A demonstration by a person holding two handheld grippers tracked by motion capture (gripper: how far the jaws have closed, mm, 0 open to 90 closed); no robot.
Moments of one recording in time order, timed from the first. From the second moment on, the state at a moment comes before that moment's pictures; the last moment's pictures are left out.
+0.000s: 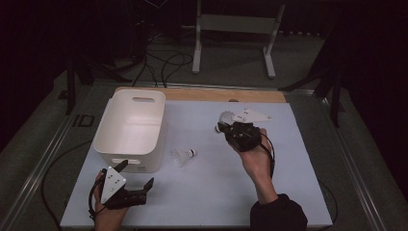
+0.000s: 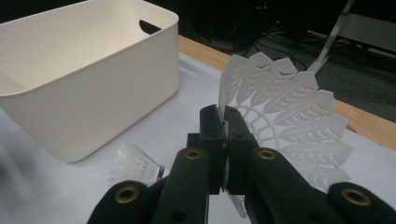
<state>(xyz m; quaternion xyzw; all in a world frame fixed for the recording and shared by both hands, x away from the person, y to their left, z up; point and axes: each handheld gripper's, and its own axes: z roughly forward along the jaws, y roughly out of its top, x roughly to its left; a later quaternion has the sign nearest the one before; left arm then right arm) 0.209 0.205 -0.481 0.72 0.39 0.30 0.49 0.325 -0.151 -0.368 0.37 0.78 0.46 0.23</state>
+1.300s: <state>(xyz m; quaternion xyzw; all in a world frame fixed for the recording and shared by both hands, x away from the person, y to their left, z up) 0.209 0.205 -0.481 0.72 0.38 0.30 0.49 0.340 -0.123 -0.357 0.35 0.77 0.48 0.22</state>
